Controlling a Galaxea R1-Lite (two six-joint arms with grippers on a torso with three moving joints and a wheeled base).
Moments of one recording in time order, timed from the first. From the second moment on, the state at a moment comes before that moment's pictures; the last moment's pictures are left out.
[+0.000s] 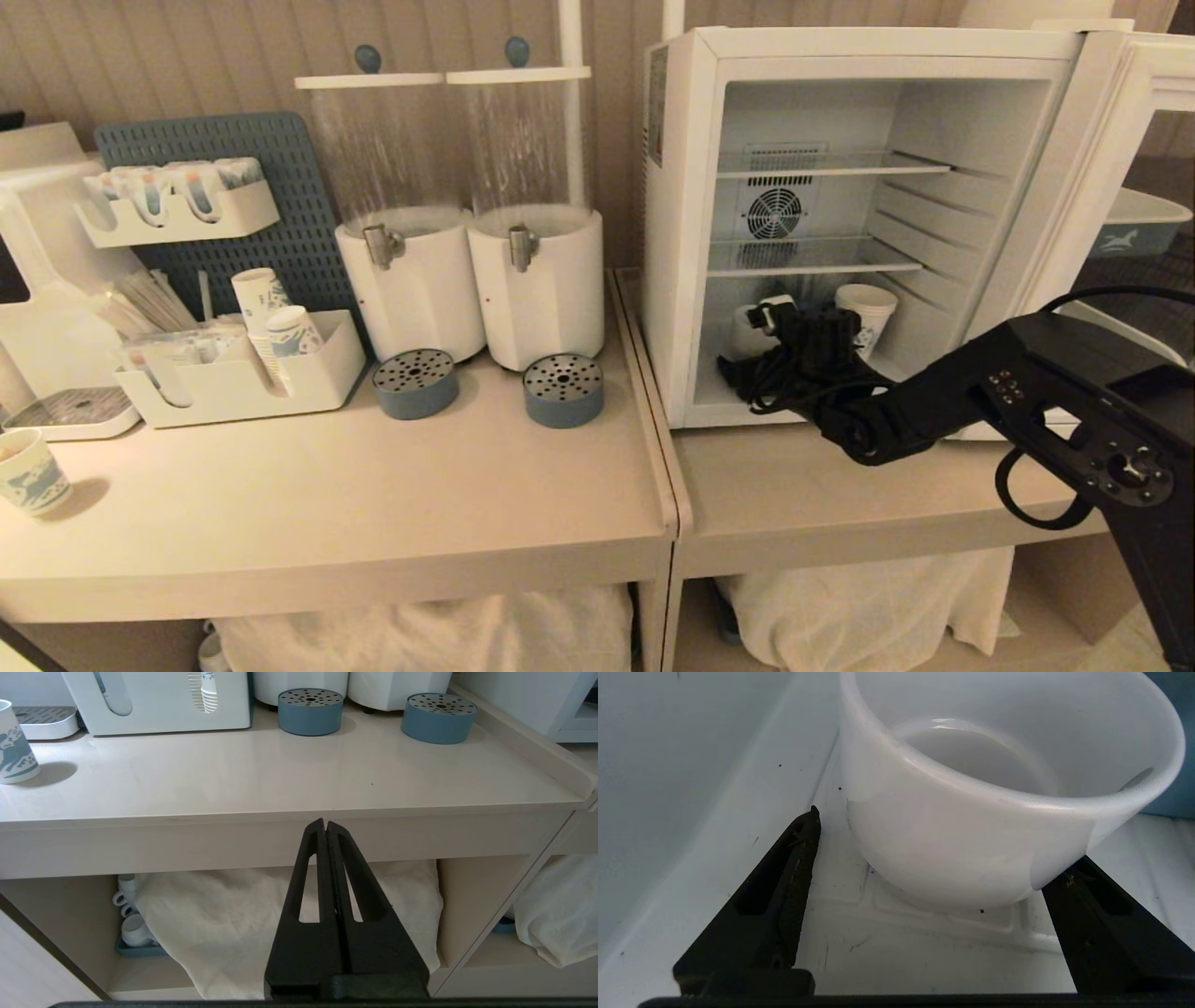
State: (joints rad) left arm 0.01 0.00 0.00 -0.01 0.00 -0.03; right arm 0.28 2.47 -1.40 -0.69 -0.13 -0.13
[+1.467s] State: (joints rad) left arm 0.01 0.00 0.00 -0.01 0.00 -0.03; right arm 0.28 2.34 -1.27 -0.70 -0.13 -0.12
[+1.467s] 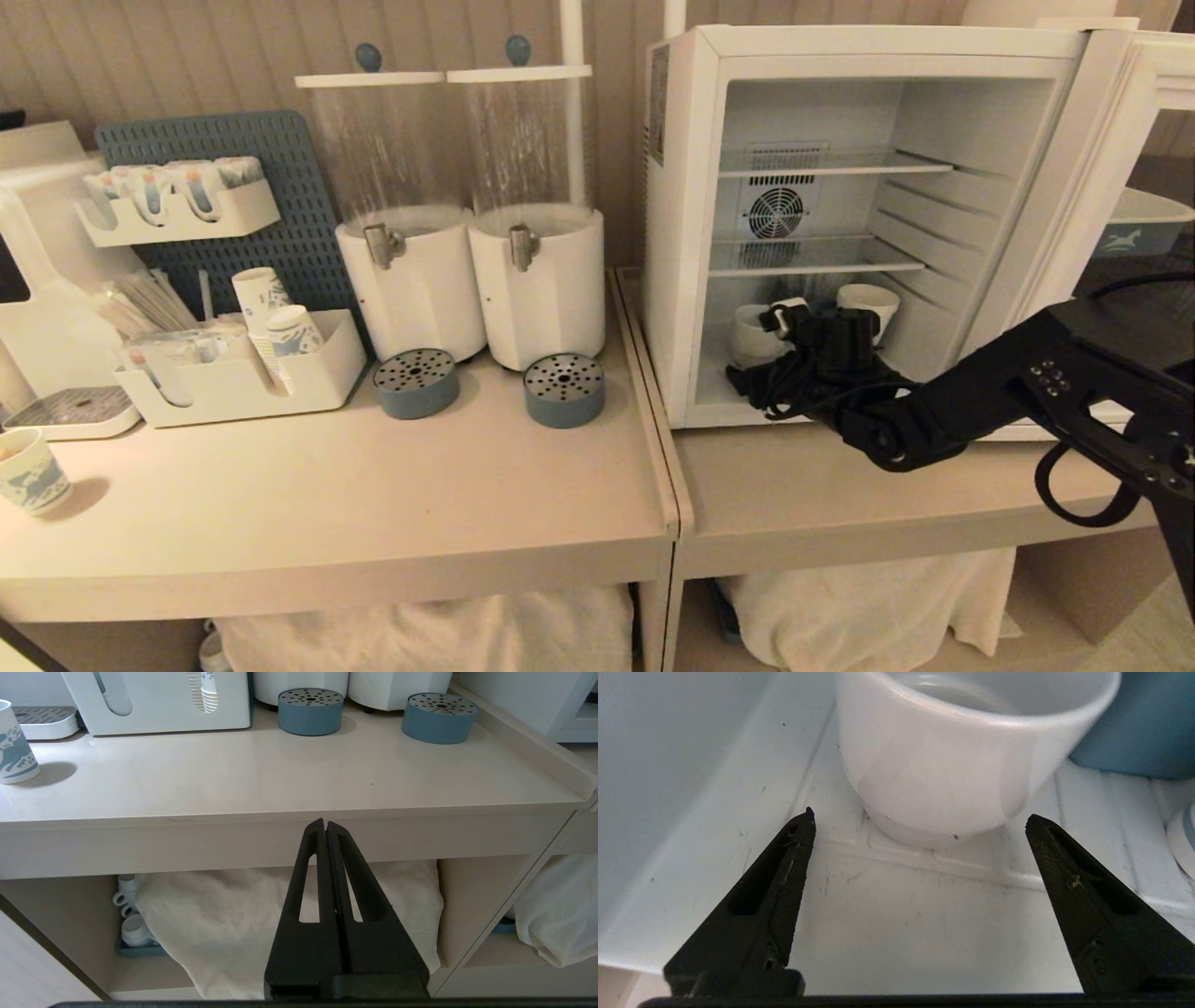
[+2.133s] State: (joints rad) left arm 0.01 0.00 0.00 -0.01 0.00 -0.03; right arm 0.28 2.27 -1.19 -0.71 -0.13 -0.12
